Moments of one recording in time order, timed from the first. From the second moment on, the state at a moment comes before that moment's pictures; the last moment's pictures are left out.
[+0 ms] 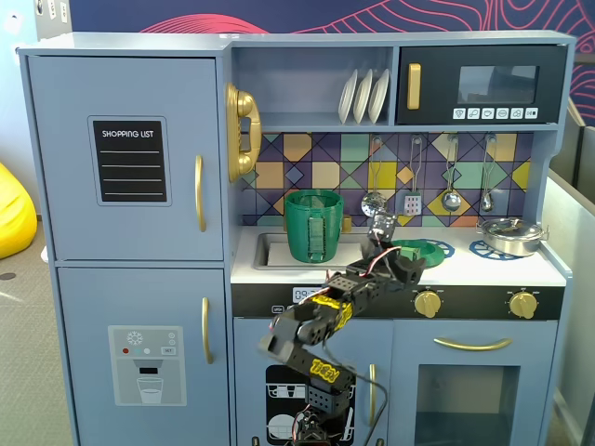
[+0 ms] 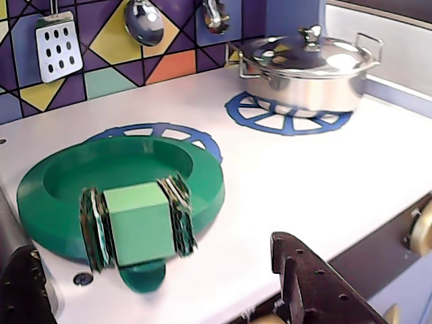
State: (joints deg) arm 36.3 135.1 135.4 -3.6 -94.1
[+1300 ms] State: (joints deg) arm 30.2 117.0 106.9 3.6 -92.9
